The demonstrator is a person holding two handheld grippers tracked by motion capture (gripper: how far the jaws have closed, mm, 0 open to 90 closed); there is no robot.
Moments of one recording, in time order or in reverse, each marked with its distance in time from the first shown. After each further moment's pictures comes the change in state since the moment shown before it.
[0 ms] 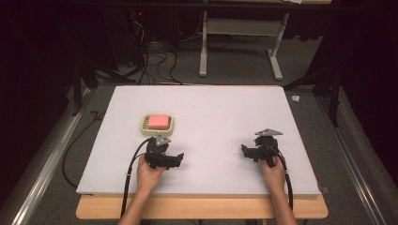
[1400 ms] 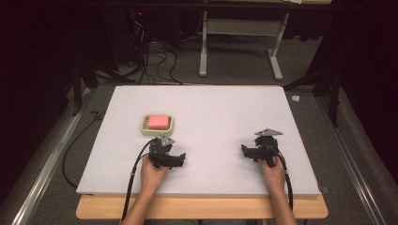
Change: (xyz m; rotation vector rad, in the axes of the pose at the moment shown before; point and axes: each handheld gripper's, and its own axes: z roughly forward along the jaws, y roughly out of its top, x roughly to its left) left arm 0.000 -0.006 0.024 0.015 0.035 0.011; right arm 0.000 0.000 0.000 0.000 0.000 0.000
